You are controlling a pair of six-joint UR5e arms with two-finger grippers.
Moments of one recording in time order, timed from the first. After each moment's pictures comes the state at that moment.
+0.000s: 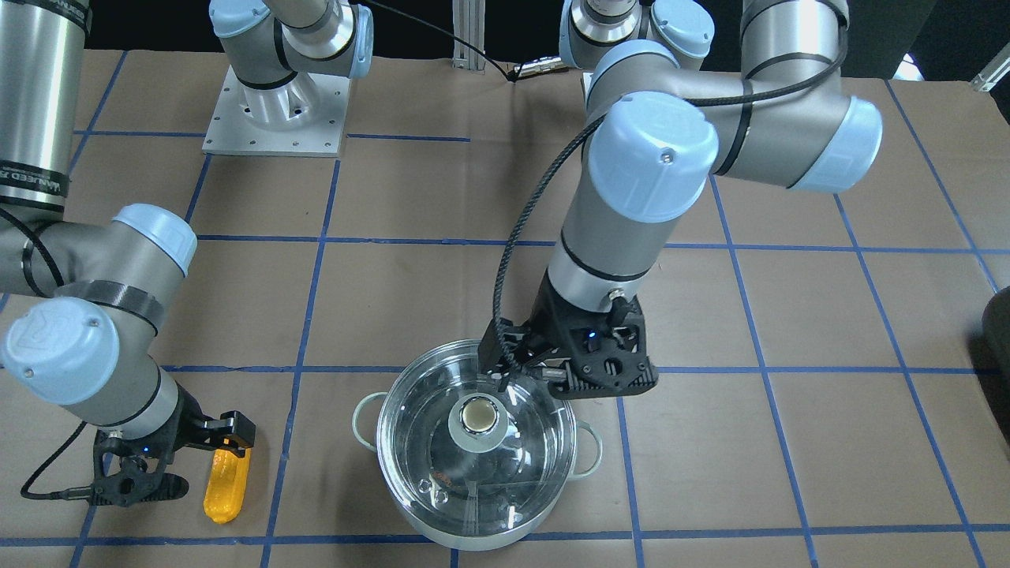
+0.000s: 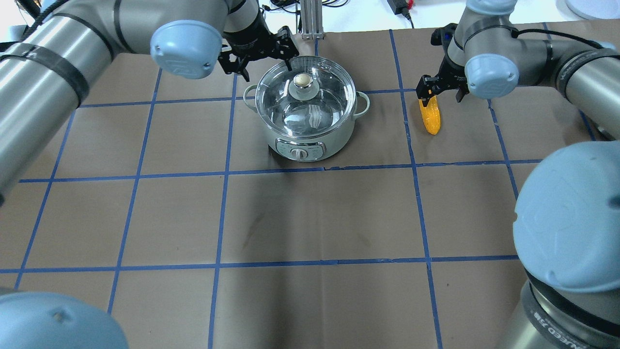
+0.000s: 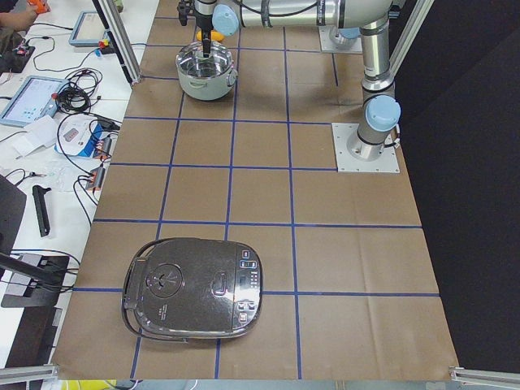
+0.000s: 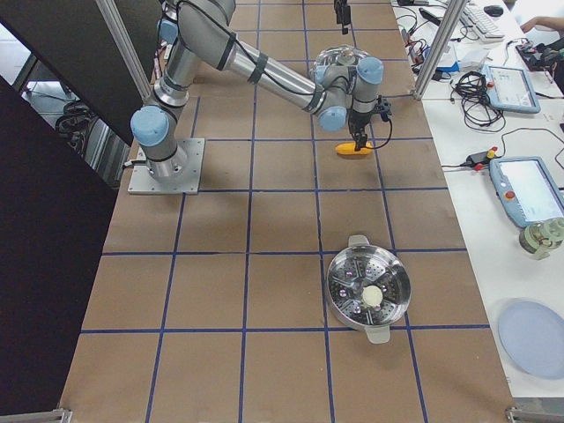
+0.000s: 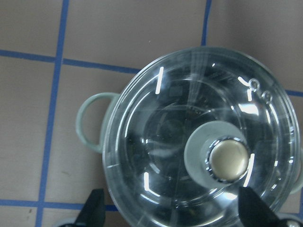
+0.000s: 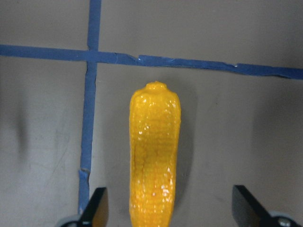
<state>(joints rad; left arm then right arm) -1.79 -2.04 -1.29 -1.19 1.48 -0.37 1.46 -0.98 1.52 -2.18 -1.56 -0.21</state>
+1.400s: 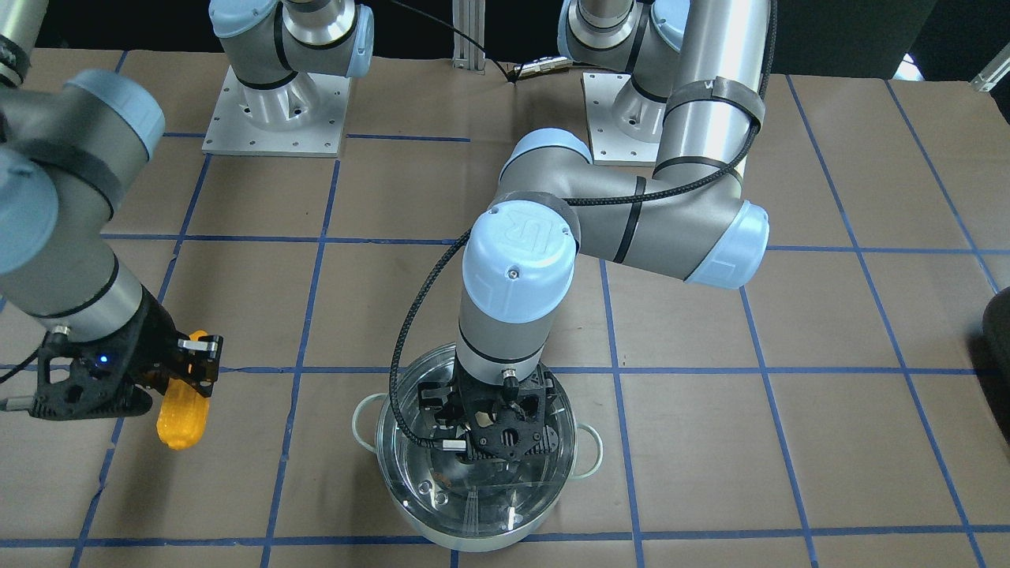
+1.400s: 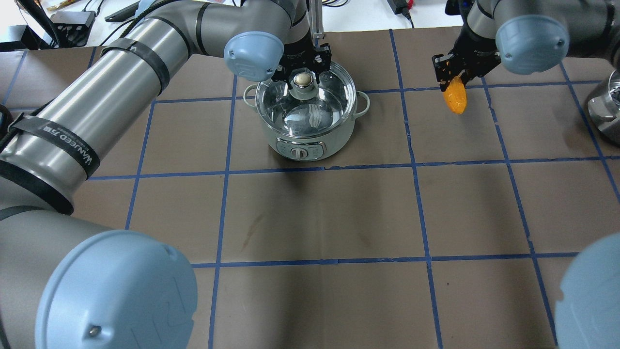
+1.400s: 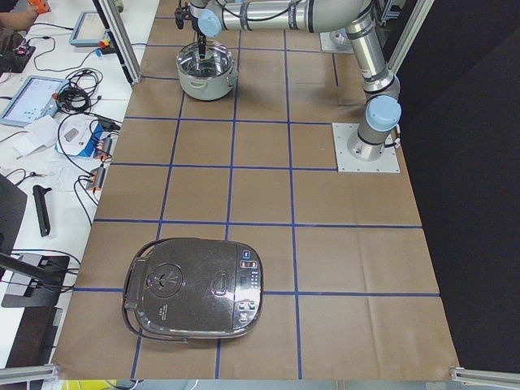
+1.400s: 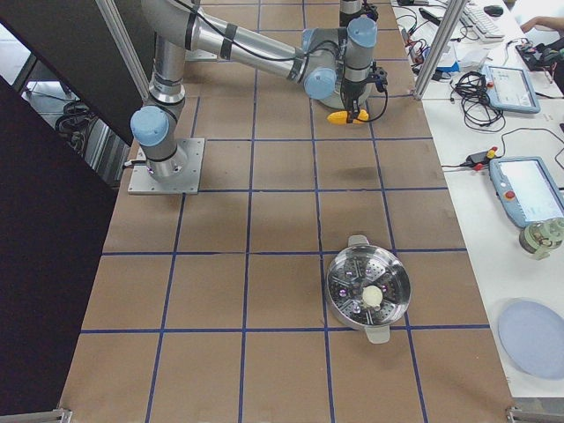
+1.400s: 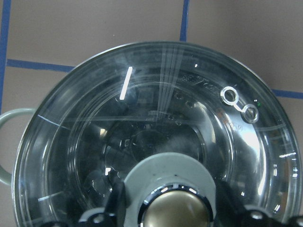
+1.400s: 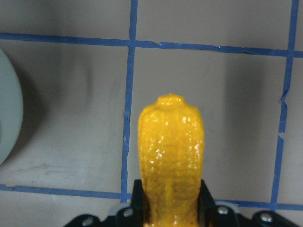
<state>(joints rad) -1.86 -2.18 -1.19 -1.20 1.54 -0.42 1.46 -1.25 1.51 -1.91 -1.54 -0.18</state>
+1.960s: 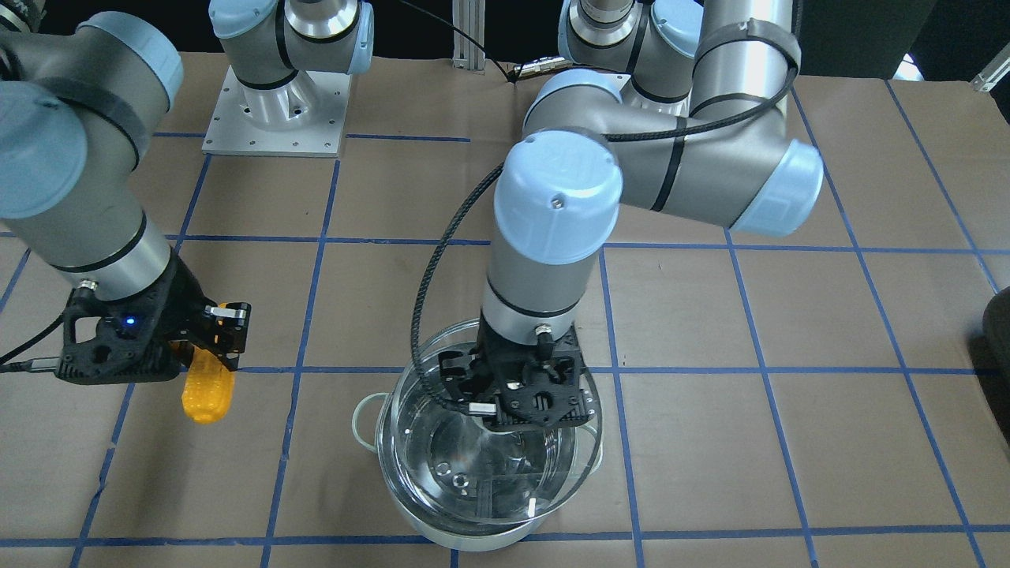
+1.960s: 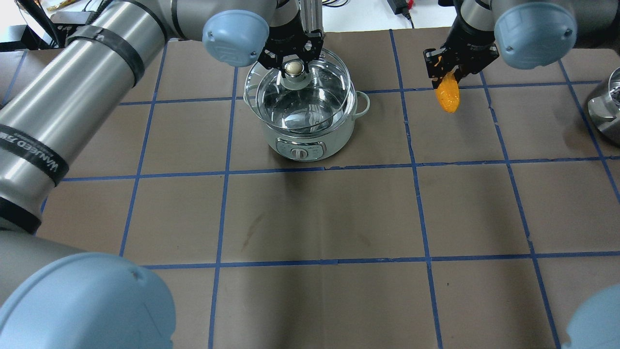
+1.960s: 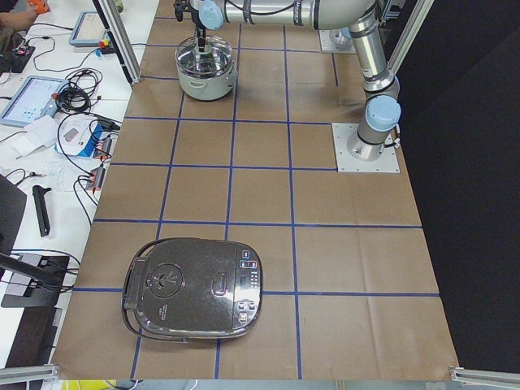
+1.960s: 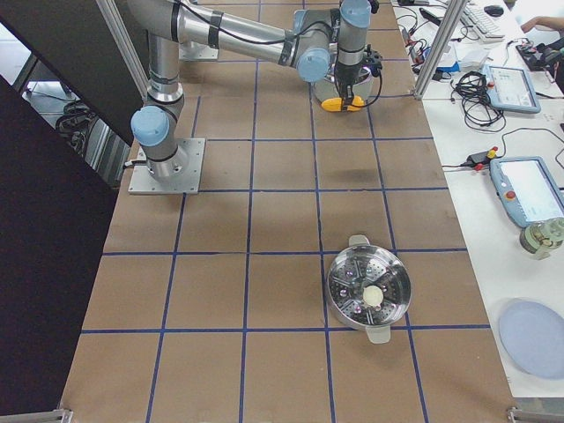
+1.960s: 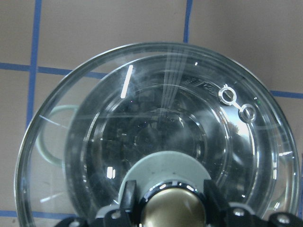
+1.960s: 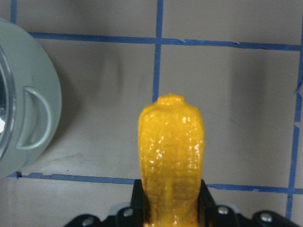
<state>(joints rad) -1.81 -2.08 -1.18 -1.31 1.54 -0.34 1.54 -1.28 1.48 -1.87 -1.54 -0.09</state>
